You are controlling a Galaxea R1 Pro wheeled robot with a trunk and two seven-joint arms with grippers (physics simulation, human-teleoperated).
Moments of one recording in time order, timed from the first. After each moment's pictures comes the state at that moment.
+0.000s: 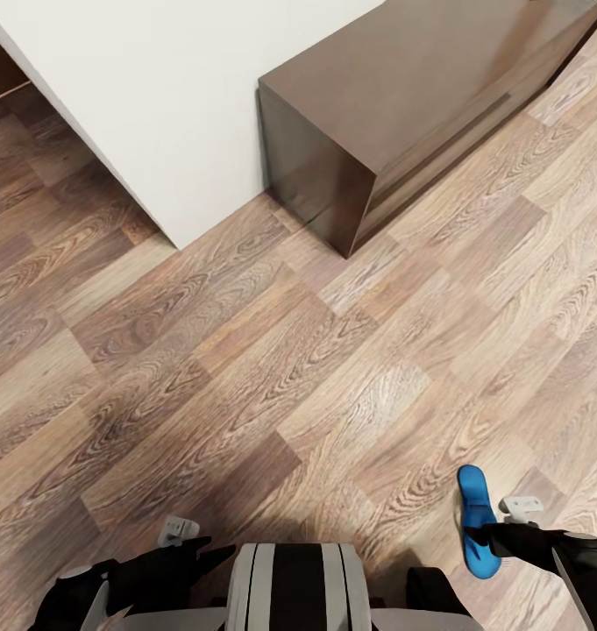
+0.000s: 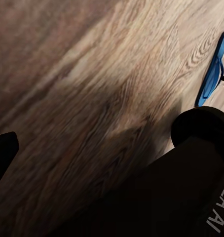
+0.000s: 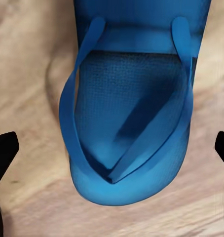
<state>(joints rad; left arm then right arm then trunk) -0.15 0.10 0.14 -1.20 0.11 0.56 -0.94 -0.34 -0.31 -0.29 -0.94 0.19 0.51 0.55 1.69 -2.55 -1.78</state>
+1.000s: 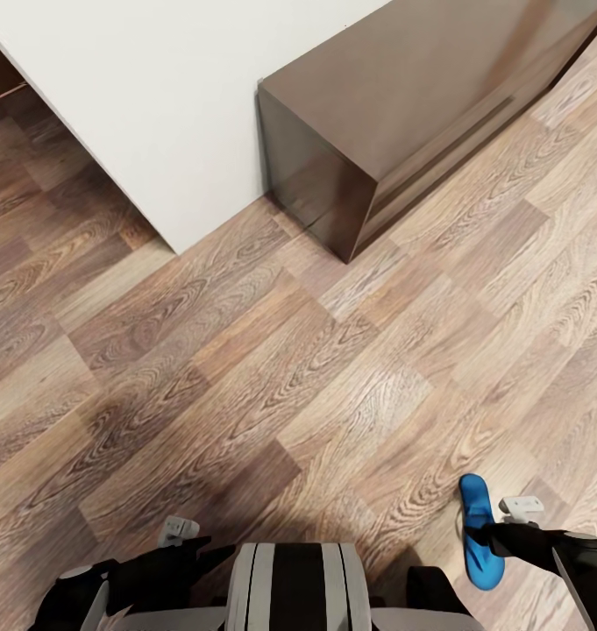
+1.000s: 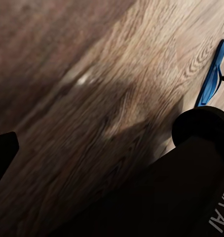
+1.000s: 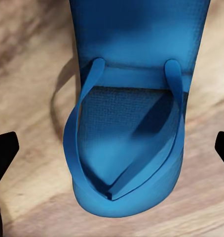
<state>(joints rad) -0.15 0.10 0.14 -1.20 0.11 0.55 -0.94 -0.34 -0.31 -0.29 -0.94 0.18 0.51 0.55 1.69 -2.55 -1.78</state>
